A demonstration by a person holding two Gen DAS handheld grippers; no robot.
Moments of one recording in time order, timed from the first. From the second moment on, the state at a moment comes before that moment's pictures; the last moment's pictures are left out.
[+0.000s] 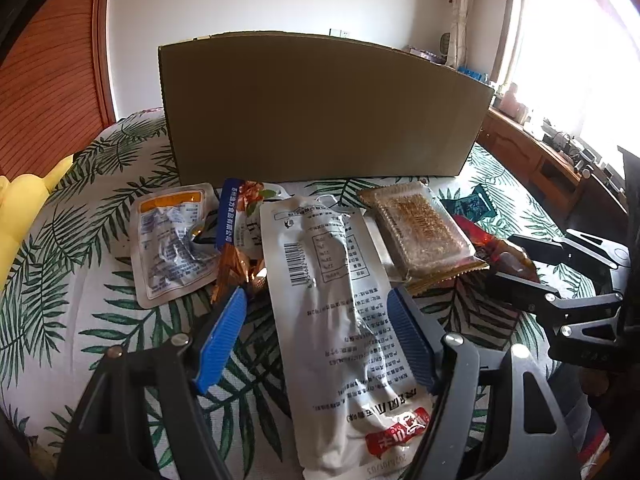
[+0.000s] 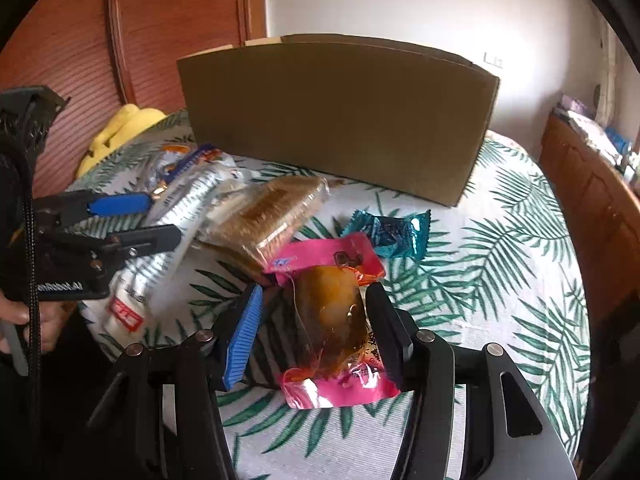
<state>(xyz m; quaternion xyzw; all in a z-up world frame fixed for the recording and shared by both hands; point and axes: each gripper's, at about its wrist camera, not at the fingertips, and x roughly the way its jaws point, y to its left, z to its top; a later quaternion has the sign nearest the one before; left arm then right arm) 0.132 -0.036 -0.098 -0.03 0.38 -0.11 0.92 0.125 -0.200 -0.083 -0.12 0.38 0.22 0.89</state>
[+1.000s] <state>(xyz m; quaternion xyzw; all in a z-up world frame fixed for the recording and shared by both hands) 0.145 -0.043 -0.102 -0.04 0.41 -0.11 0.90 0.137 -0.212 -0.096 -0.09 0.37 0.17 0.91</state>
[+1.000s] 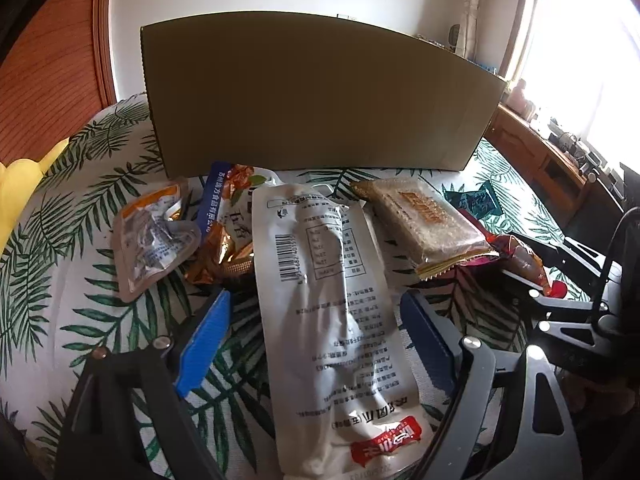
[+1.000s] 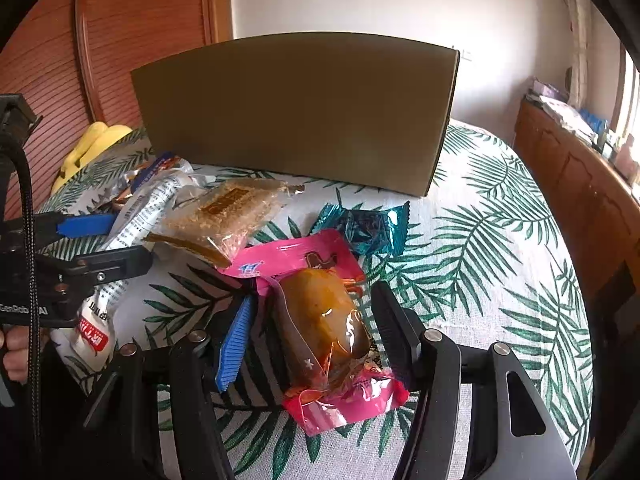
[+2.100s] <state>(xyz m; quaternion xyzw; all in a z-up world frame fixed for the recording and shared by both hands) 0.108 -0.009 -0.094 -0.05 0.40 -0.14 0.90 0.134 -0.215 -0.091 -0.10 0.37 0.16 0.91</state>
